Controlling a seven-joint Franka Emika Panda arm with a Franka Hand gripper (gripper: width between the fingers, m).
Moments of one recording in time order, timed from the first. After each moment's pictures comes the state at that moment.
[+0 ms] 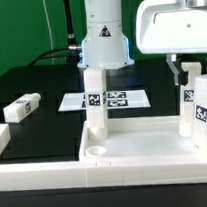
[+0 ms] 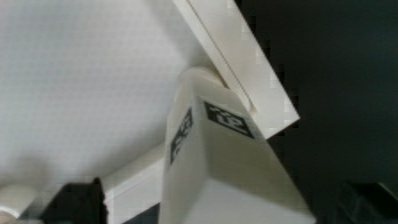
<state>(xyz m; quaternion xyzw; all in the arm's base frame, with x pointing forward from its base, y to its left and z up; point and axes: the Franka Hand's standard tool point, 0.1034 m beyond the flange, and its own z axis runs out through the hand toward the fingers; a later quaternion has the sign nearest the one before) 0.635 0.106 0.122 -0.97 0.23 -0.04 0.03</state>
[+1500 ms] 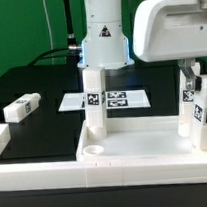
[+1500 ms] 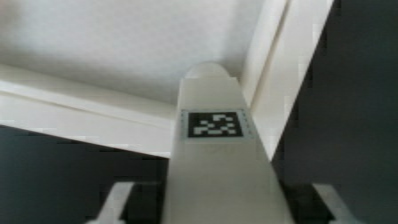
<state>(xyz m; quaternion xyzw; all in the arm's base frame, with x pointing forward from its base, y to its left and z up) 0.635 0.103 0.119 -1.00 -0.08 -0.05 0.00</state>
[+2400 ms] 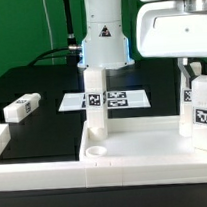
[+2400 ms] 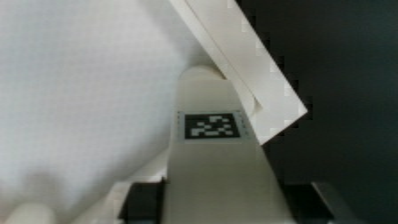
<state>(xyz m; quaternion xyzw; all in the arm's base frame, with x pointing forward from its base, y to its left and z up) 0.635 0.103 0.116 -0.93 0.36 -0.04 0.03</state>
